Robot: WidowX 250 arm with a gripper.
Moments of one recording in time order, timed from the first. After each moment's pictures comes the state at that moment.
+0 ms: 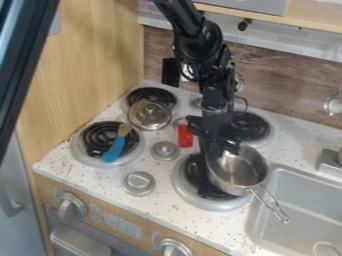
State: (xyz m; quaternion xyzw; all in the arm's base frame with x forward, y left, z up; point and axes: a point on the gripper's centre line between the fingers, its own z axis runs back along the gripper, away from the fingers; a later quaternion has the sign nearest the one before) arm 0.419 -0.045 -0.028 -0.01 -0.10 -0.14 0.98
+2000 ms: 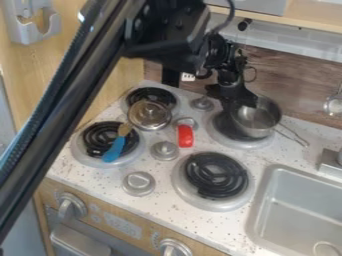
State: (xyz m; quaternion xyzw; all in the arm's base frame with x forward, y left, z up) arm 0.567 -0.003 -0.025 -0.01 -0.28 0.00 0.96
